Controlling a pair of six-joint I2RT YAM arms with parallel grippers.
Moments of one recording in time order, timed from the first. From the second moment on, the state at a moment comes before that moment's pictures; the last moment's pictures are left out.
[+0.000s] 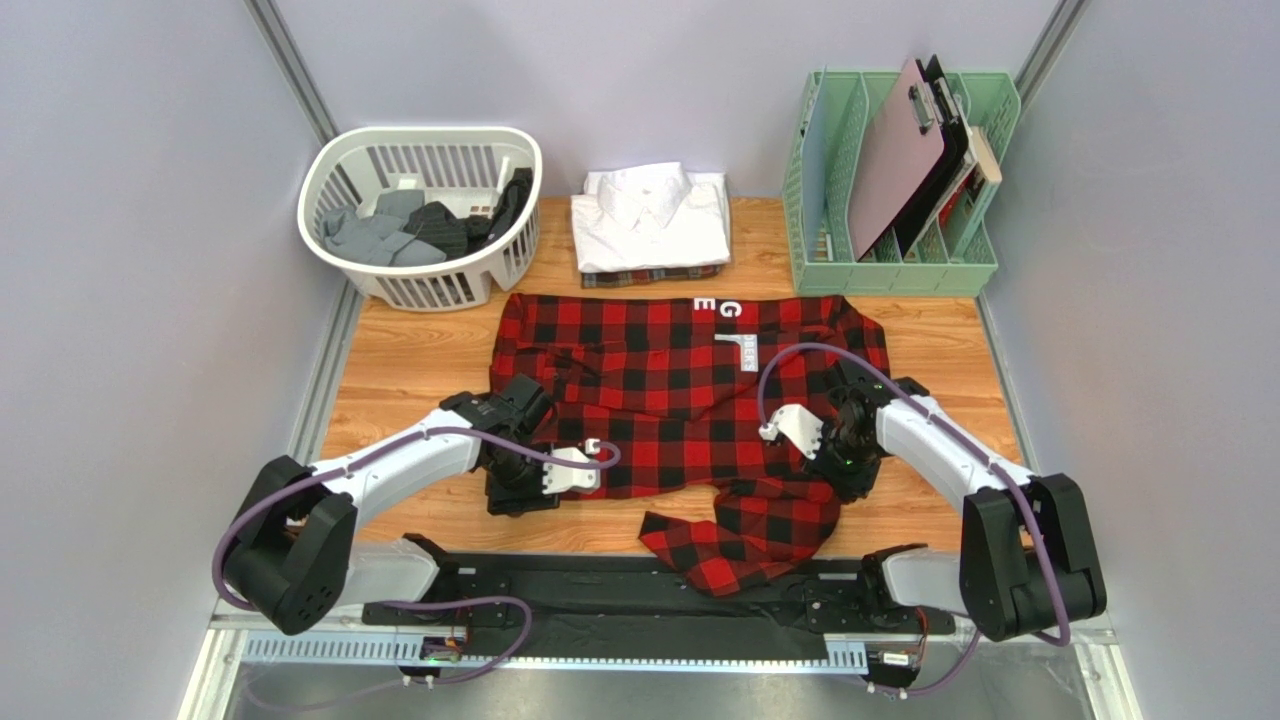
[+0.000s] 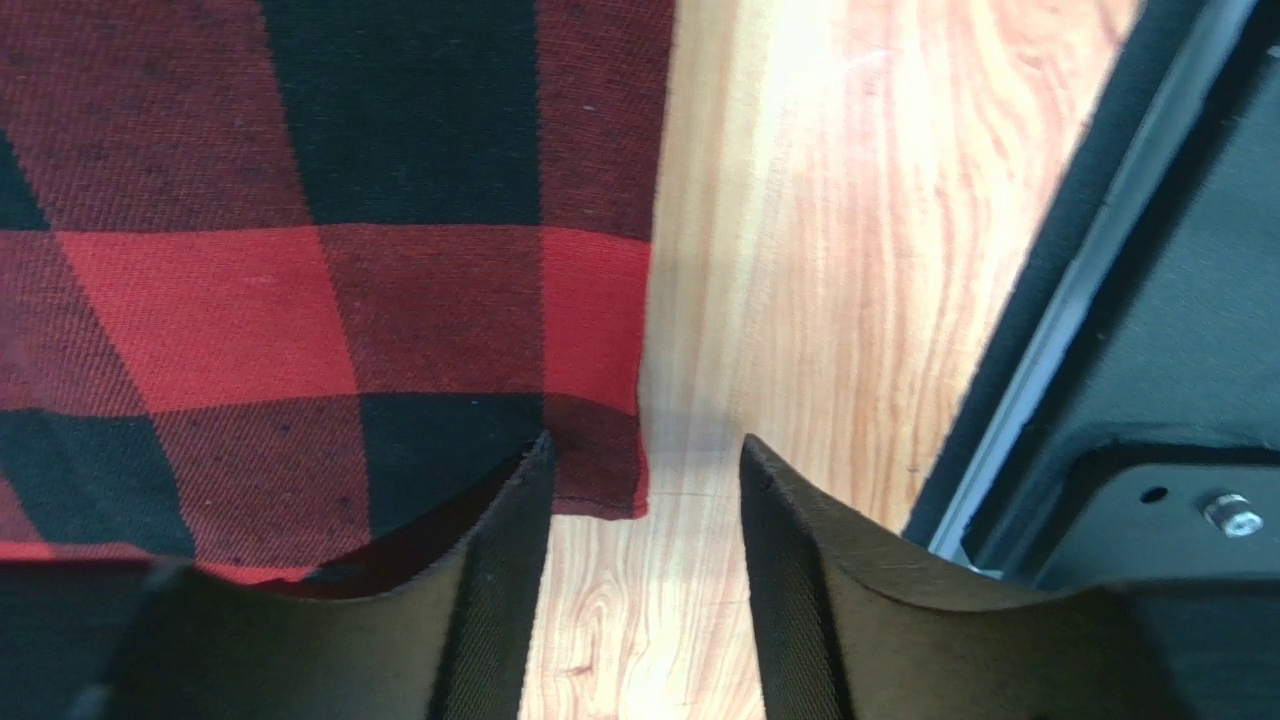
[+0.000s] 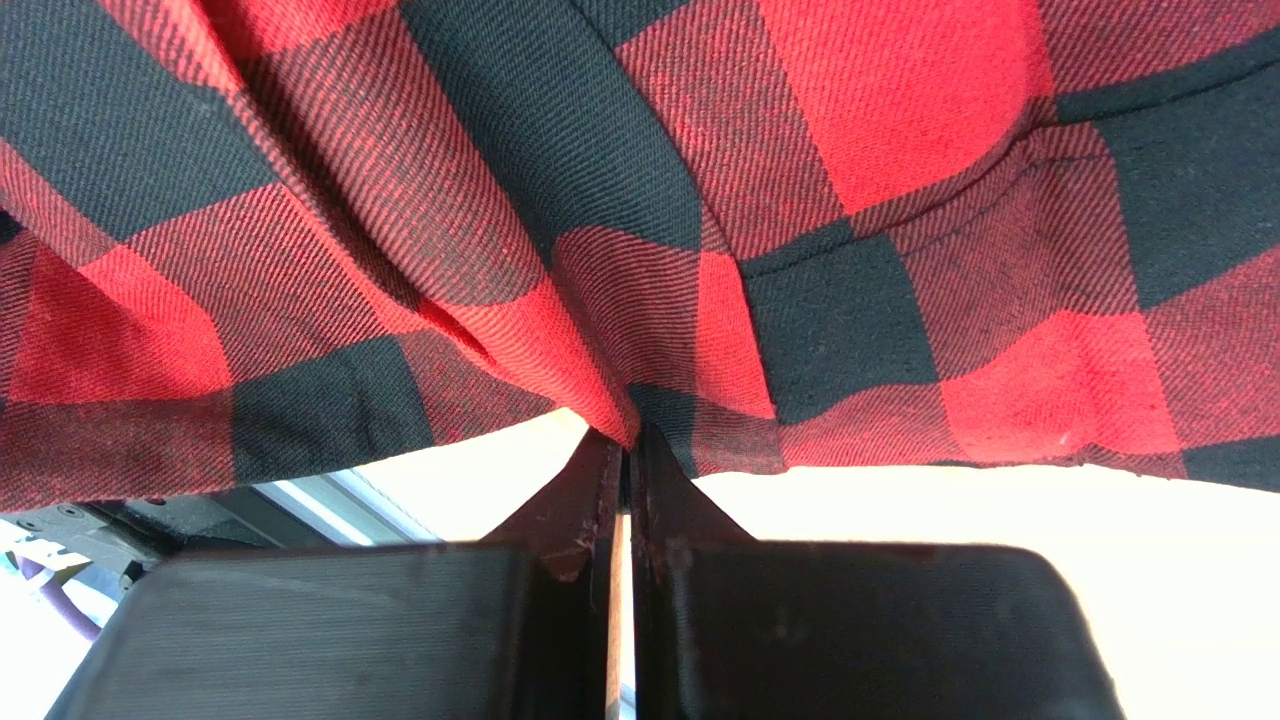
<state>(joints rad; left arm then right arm) -0.58 1.27 0.63 -0.82 0.21 0.92 0.23 1.28 0.66 -0.91 -0.11 -0.87</state>
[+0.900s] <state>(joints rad) -0.47 1.09 0.77 -1.02 0.22 0.95 0.23 1.07 0.86 -1.15 -0.16 -0.90</state>
